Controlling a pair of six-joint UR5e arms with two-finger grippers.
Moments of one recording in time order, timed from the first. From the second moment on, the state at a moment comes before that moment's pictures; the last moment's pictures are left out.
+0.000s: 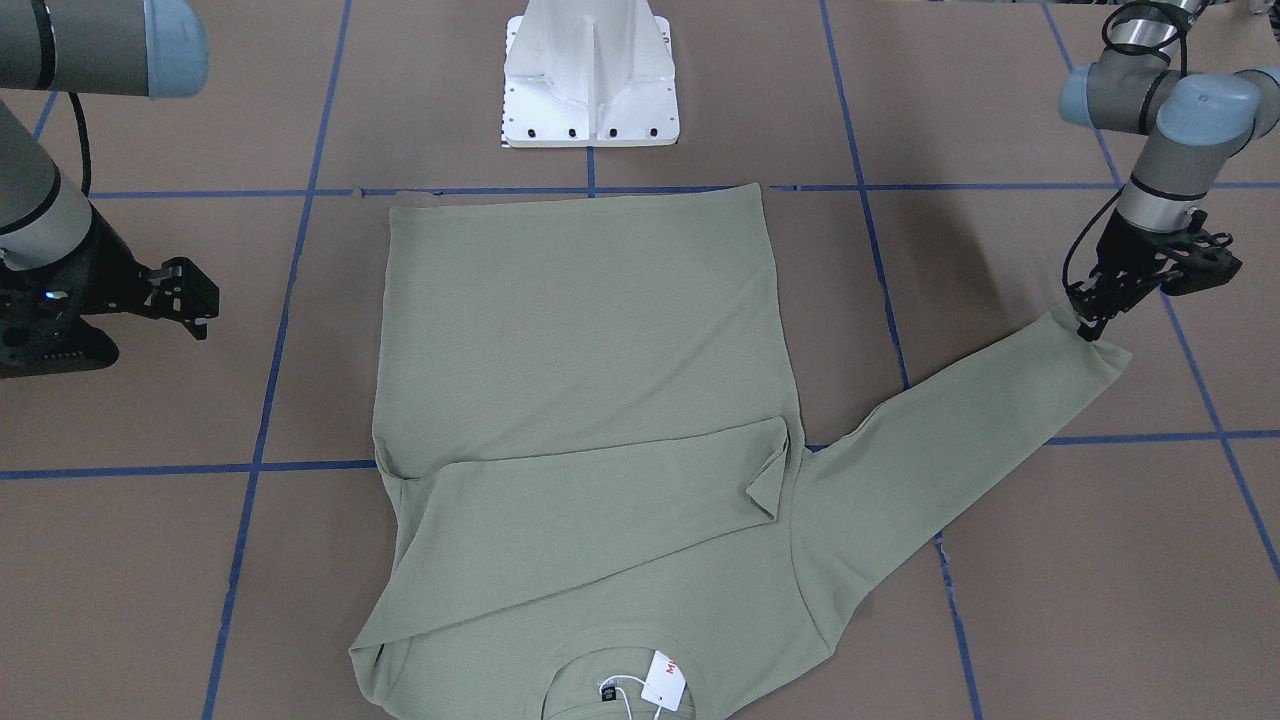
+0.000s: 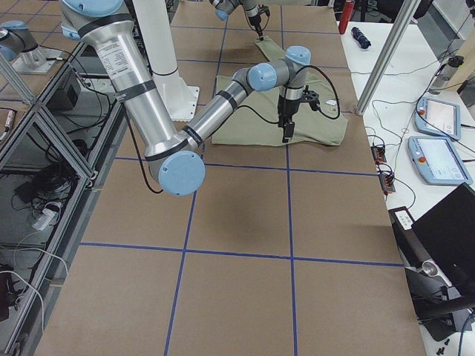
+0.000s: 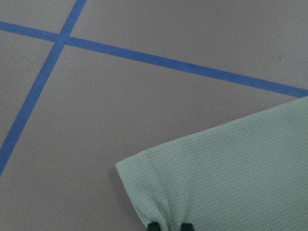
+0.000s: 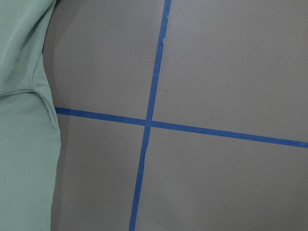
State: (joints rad) left arm -0.83 -1.38 -1.62 -2.50 -1.77 -1.23; right arm 1.04 -1.12 1.89 -2.00 2.12 0.49
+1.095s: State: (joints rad) left arm -0.86 -1.87 -1.72 -1.96 -1.90 -1.25; right arm 1.12 -1.31 1.95 -1.98 2.13 0.30
